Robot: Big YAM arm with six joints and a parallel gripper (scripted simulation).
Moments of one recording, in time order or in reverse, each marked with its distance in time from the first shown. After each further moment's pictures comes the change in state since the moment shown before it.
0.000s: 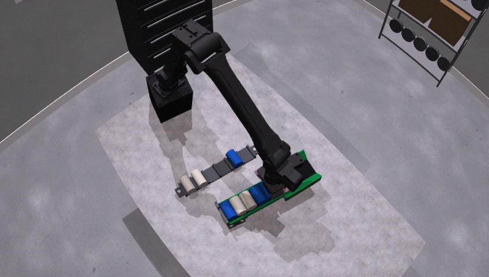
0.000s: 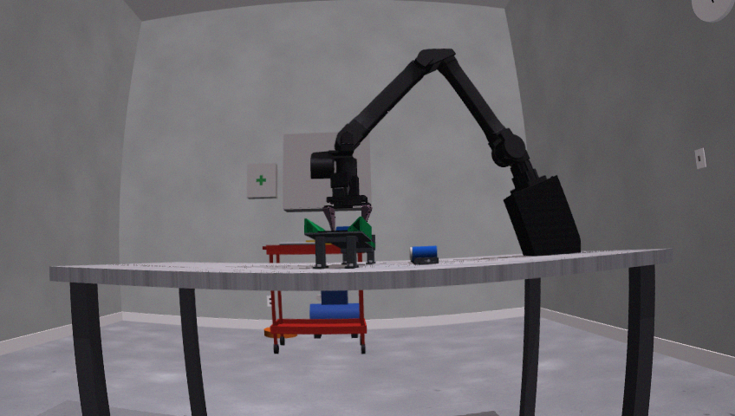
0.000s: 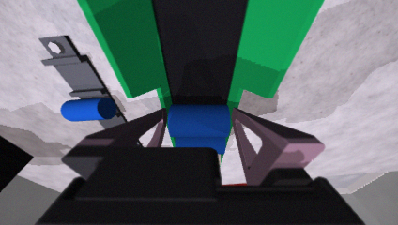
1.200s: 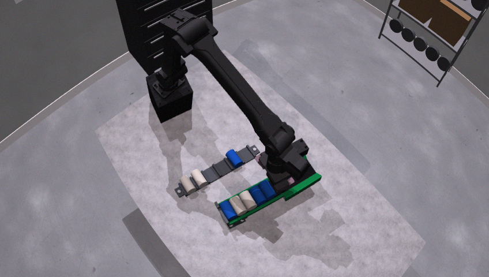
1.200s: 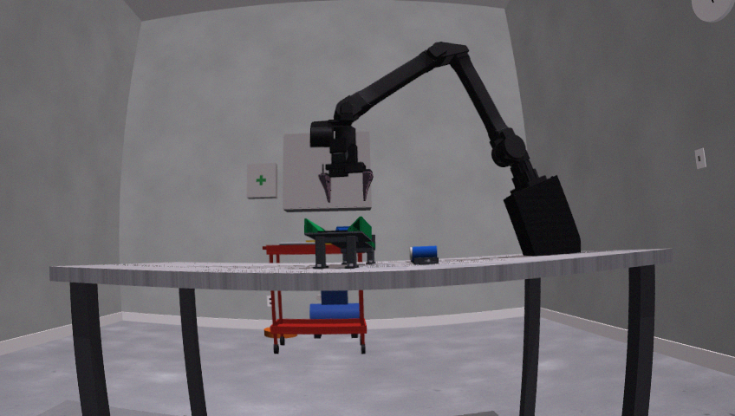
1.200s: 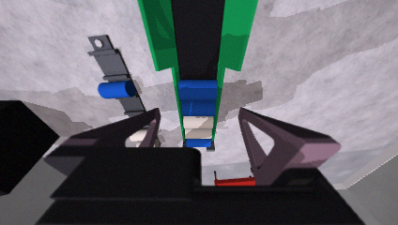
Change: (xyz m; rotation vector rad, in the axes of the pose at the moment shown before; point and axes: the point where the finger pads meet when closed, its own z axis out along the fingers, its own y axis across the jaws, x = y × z) arm 0.000 -0.002 -0.088 0.004 -0.005 -0.001
